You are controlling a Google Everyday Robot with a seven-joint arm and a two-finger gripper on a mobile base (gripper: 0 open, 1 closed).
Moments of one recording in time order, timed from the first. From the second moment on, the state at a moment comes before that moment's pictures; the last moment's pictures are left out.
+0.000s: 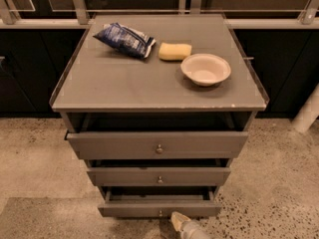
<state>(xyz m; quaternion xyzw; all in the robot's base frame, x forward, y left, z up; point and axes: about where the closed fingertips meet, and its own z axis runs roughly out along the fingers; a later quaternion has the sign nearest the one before) 0.486 -0.102 0.147 0.00 0.85 0.30 0.43</state>
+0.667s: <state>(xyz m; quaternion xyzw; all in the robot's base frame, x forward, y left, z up) 0.516 -0.090 0.162 -0.02 0.84 0.29 0.46</state>
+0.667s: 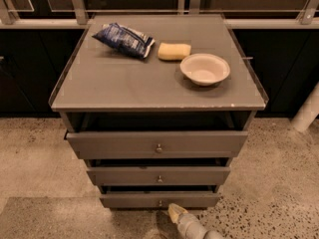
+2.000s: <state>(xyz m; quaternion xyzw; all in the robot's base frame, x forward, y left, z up) 0.555 -0.095 0.170 -0.06 0.85 0.26 0.46</state>
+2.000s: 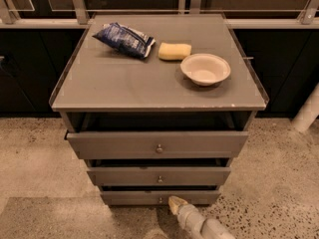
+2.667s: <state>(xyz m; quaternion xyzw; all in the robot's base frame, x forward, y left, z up) 0.457 -0.157 0.191 -0.06 0.89 0.29 0.34</state>
